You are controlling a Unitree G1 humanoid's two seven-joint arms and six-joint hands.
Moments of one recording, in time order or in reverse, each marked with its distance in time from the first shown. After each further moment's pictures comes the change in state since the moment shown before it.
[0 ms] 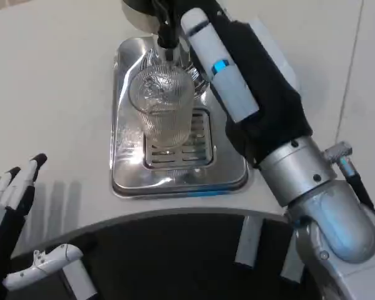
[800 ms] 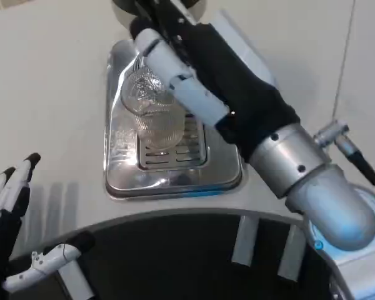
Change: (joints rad) left arm -0.008 -0.051 0.003 0.049 0.001 -0.055 0.065; right arm -0.159 -0.188 0.147 -0.076 -0.209 0.230 0.077
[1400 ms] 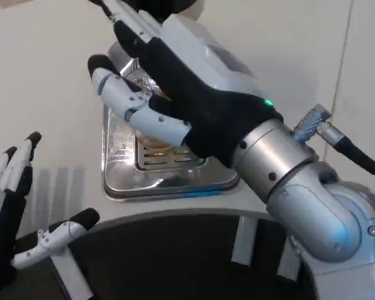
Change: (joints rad) left arm -0.128 -0.031 -0.023 0.081 0.030 0.001 0.053; right arm -0.154 -0.090 0.242 -0.110 -0.409 0.260 0.210
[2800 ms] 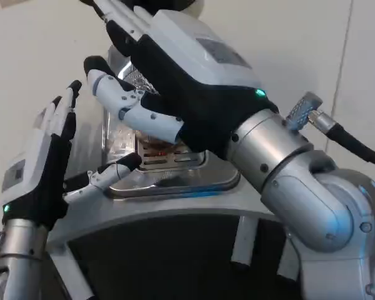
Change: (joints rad) left arm -0.417 -0.070 -0.137 0.407 -0.041 -0.108 0.087; right arm 0.006 0.084 -0.059 0.061 -0.166 -0.109 0.149
